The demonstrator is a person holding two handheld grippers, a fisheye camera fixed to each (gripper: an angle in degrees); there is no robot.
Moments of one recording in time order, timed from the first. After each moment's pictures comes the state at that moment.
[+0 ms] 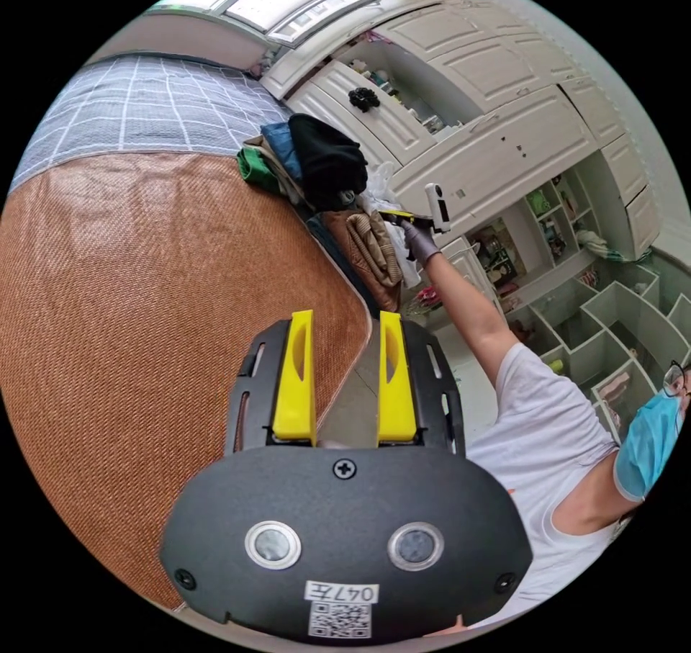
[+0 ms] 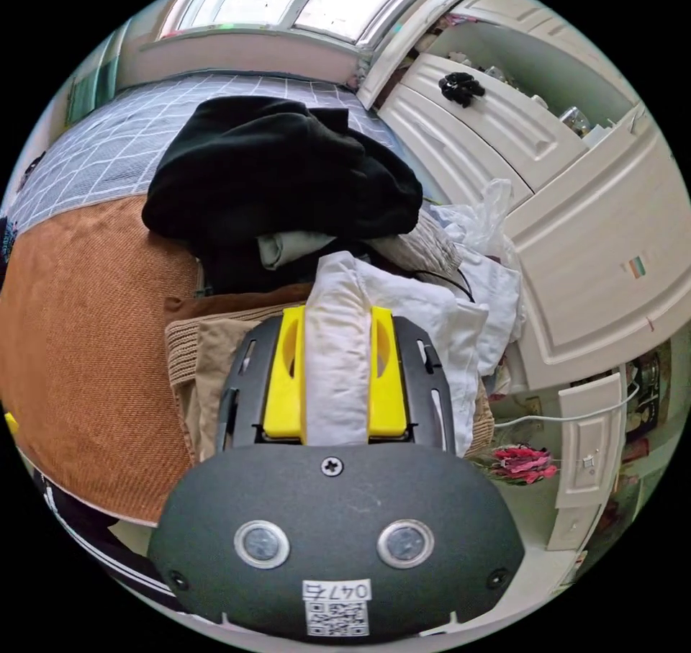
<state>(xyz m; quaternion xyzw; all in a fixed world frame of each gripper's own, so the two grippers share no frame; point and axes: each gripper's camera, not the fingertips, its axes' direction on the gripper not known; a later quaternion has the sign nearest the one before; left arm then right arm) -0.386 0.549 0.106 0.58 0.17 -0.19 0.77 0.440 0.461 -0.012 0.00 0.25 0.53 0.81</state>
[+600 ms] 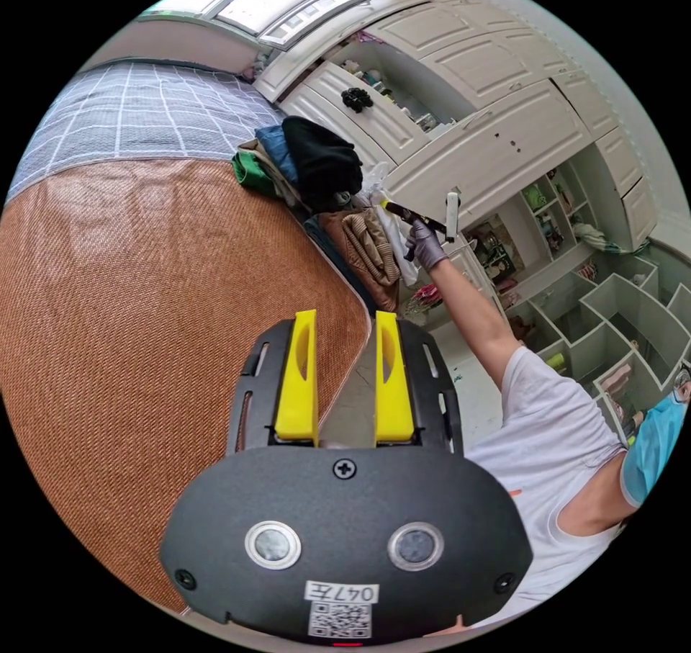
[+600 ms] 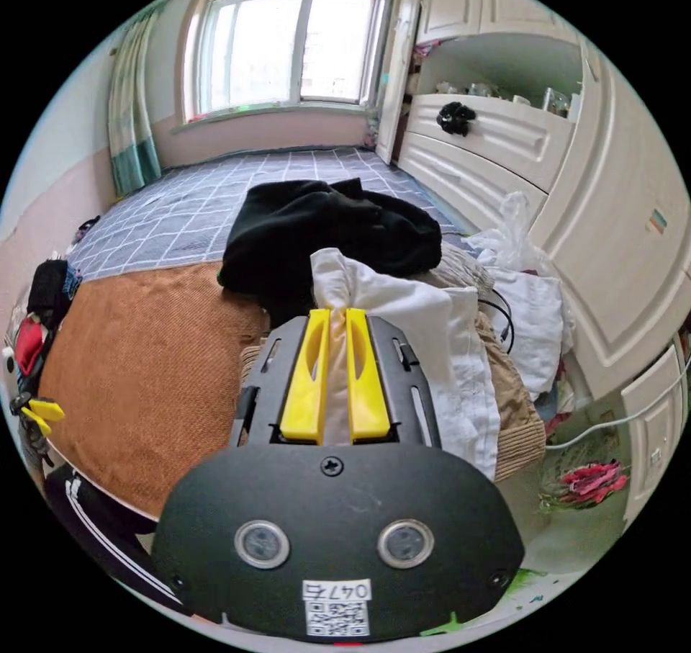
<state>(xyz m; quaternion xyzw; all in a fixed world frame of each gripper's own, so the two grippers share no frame) -0.395 0.578 0.153 0.59 0.15 -0.18 0.77 0.388 0.492 -0.025 0.19 0.20 0.52 0.81</state>
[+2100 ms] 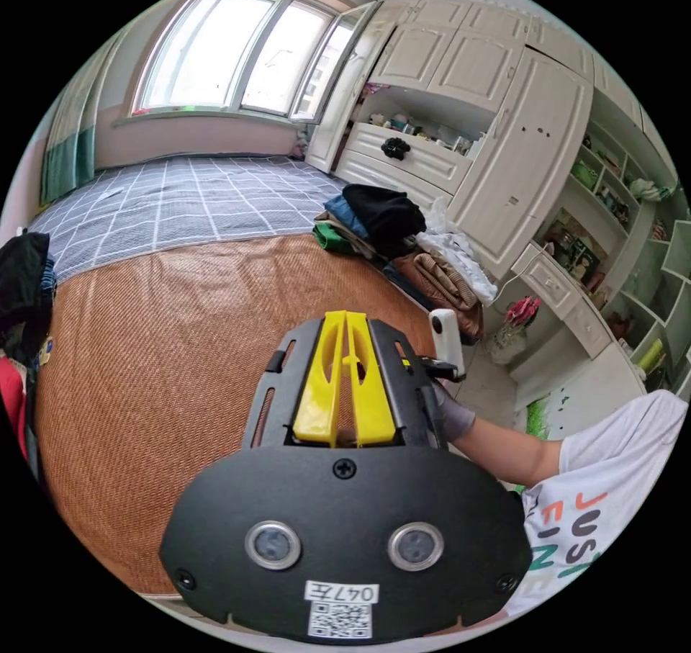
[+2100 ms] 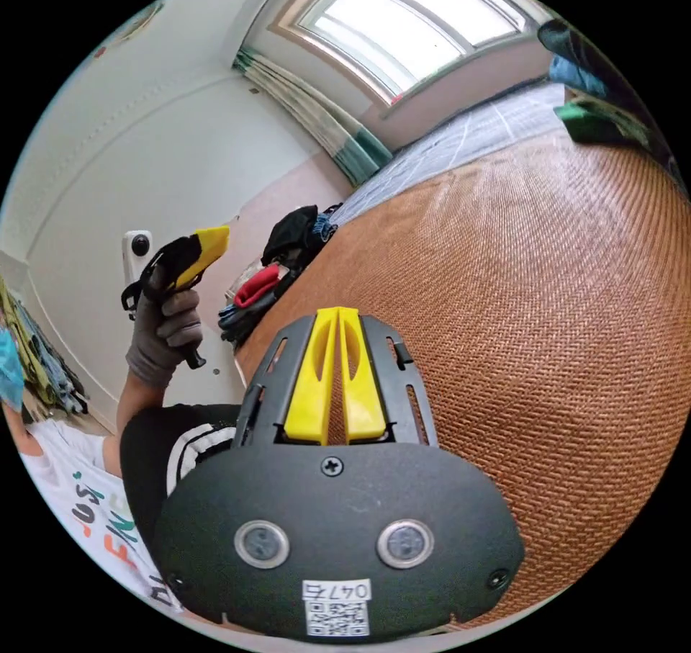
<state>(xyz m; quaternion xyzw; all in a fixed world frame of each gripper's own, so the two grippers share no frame) -0.236 0.774 0.201 0.63 -0.09 -0.28 0.72 0.179 0.330 0.280 0.43 -0.29 0.34 0.78</state>
